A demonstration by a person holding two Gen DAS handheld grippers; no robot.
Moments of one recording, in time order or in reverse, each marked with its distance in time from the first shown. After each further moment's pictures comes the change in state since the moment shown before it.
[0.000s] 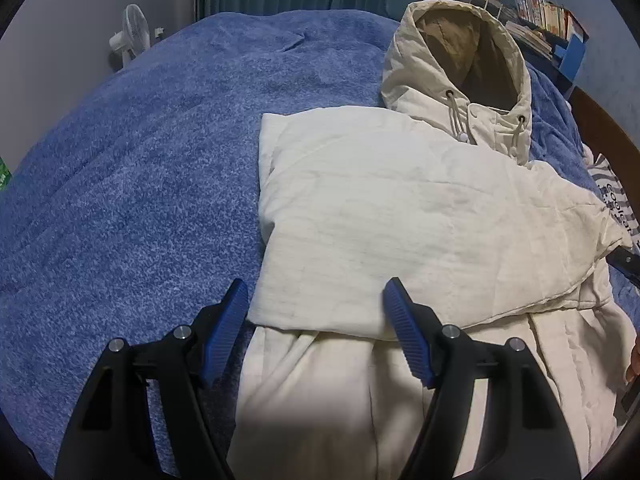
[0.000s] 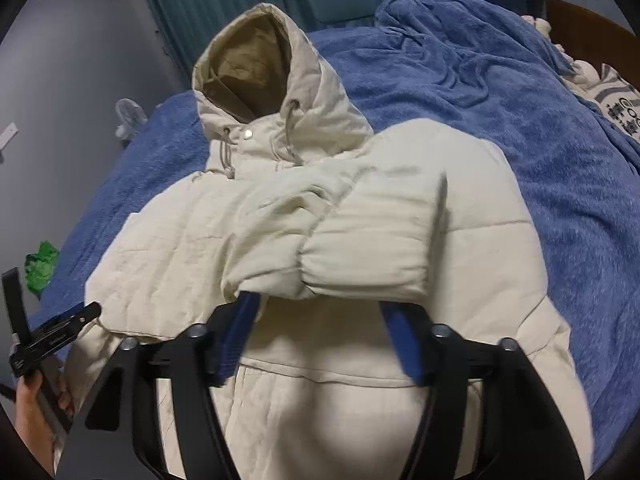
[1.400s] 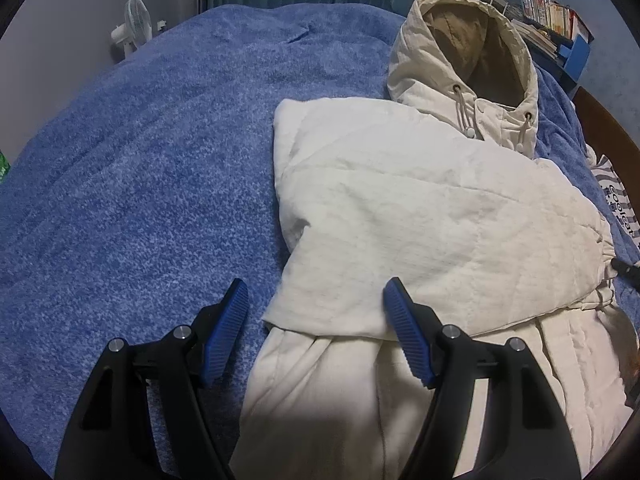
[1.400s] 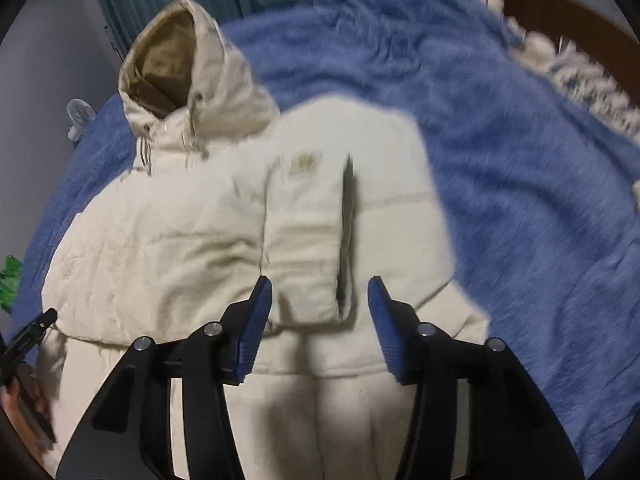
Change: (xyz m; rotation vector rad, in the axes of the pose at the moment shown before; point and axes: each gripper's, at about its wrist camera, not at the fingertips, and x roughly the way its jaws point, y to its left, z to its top) left arm 0.004 0.002 -0.003 -0.002 0.015 0.008; right arm -0.006 -0.055 0.003 0.057 0.050 -0.185
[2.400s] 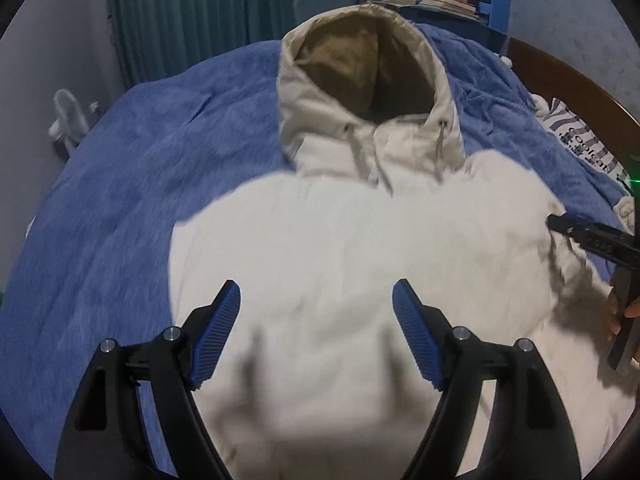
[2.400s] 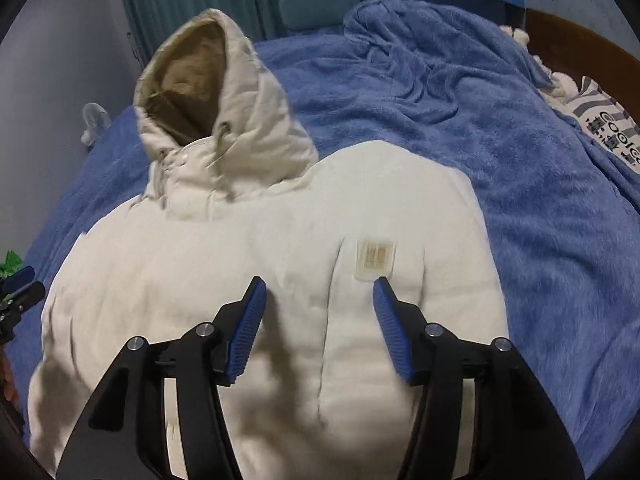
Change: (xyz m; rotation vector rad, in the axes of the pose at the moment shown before) left arm -0.008 -0.095 0.075 0.306 -0.082 -0.076; right arm 0.043 0.034 0.042 -0.060 -0.064 0.037
